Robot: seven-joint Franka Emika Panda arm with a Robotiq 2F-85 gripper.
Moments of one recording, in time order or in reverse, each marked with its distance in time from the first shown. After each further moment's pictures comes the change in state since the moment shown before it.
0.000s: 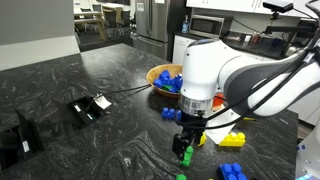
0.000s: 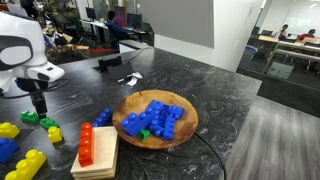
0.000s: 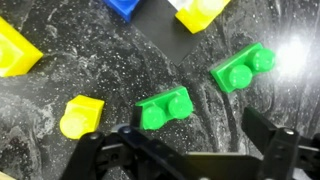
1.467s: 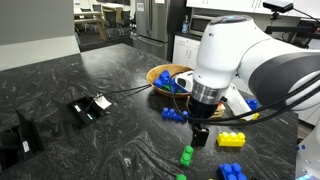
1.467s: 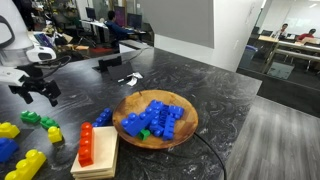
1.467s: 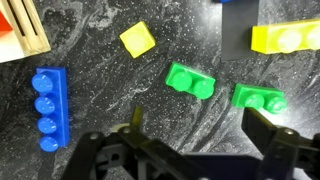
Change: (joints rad) arm -0.009 -0.133 0.010 -0.033 -0.185 -0.025 -0.613
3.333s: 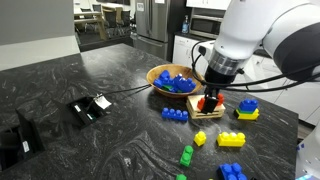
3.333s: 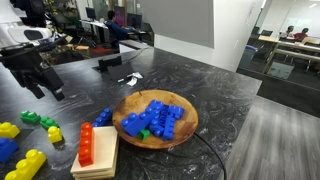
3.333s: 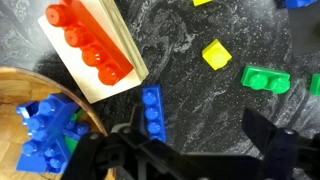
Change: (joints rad) arm -0.105 -0.202 0.010 -0.038 -0.181 -0.154 0.219
